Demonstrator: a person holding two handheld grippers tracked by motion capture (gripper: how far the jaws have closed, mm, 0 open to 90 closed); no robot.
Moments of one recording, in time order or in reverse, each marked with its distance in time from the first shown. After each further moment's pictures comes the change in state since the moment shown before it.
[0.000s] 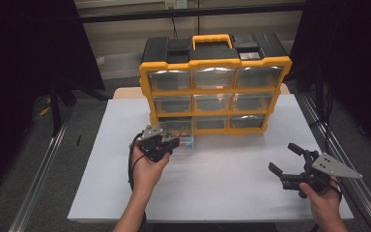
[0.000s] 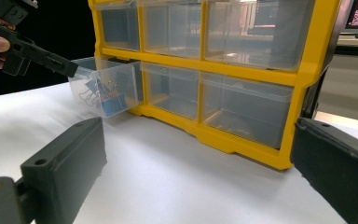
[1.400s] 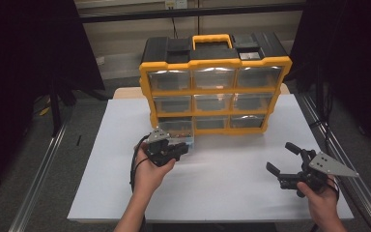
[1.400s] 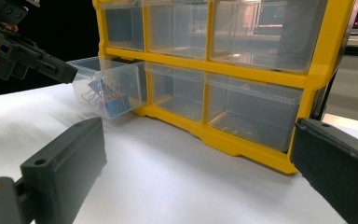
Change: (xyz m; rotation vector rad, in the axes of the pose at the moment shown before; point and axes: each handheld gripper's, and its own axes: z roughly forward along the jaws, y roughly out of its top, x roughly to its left) left arm -0.013 -0.003 0.002 0.031 -0.126 0.066; right arm 0.002 0.001 0.005 0.003 0.013 -0.006
